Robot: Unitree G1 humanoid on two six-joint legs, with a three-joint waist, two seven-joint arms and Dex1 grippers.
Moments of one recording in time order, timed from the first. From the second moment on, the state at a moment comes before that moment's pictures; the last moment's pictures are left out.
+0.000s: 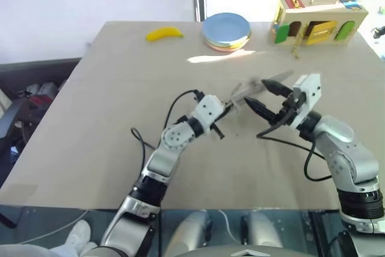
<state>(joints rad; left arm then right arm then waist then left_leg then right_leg) -0.43 0.20 -0.27 0.10 0.01 -0.01 -0.53 -0.33 -0.42 -0.05 -0.35 0.51 0.44 0.62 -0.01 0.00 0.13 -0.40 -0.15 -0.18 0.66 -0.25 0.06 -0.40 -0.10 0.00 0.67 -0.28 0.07</state>
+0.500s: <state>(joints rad) -0.43 0.18 -0.28 0.10 0.02 -0.01 -0.55 -0.38 -0.35 0.05 -0.37 0.52 0.52 0.58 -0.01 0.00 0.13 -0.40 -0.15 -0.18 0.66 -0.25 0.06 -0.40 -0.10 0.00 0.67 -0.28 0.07</state>
